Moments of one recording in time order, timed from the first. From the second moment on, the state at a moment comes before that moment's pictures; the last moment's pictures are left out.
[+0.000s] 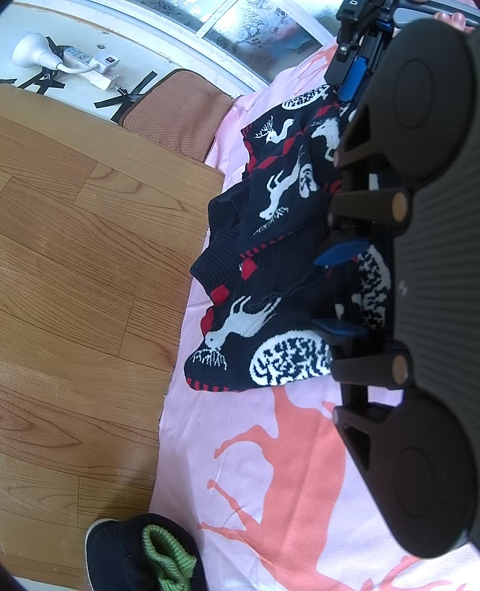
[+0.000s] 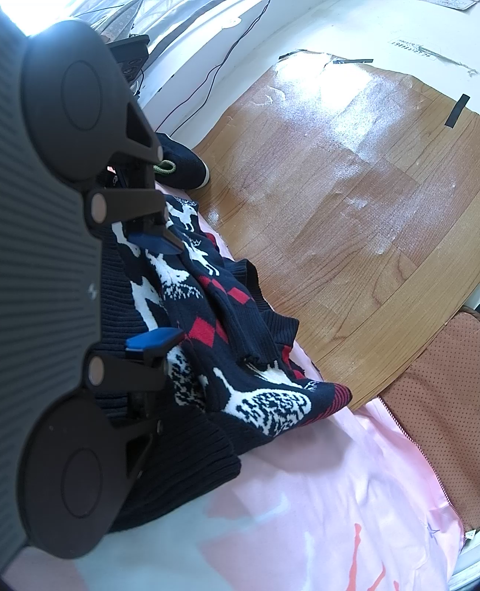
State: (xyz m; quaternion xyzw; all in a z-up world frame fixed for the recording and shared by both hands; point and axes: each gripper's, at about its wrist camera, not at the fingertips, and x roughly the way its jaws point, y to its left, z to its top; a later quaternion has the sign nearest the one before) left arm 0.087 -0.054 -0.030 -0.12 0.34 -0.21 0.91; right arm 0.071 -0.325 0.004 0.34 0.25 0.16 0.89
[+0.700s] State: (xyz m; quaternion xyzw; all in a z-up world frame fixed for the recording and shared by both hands) left arm 0.087 -0.054 -0.030 -0.11 0.34 -0.21 0.91; right arm 0.071 -0.325 0.004 0.34 0.24 0.15 0.89
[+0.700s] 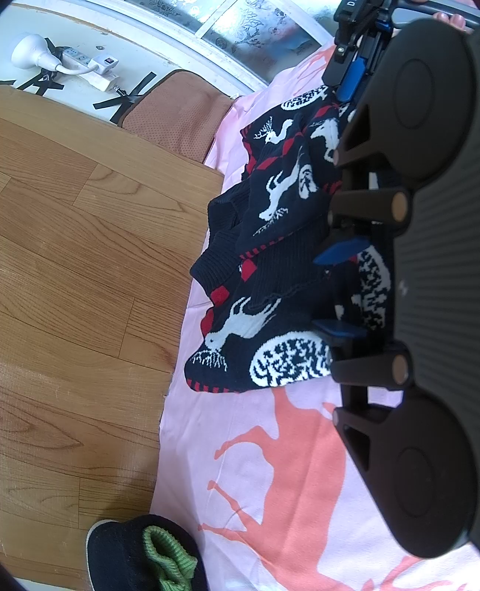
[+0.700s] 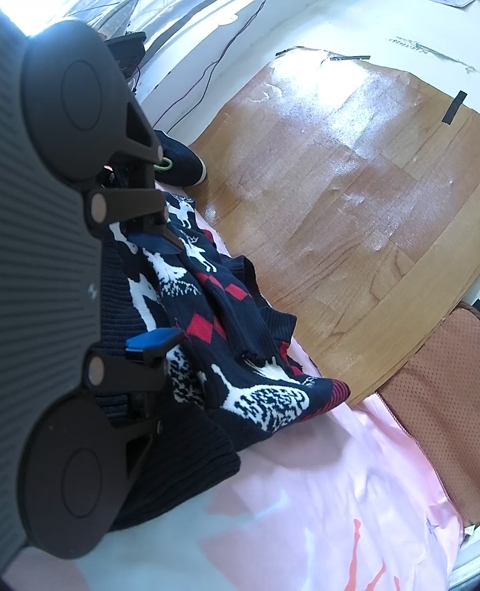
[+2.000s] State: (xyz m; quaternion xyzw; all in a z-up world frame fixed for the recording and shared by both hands) left arm 0.087 -0.055 -0.030 -0.11 0.34 -0.21 0.91; right arm 0.071 -0.323 0.006 0.33 0.25 0.15 0.90
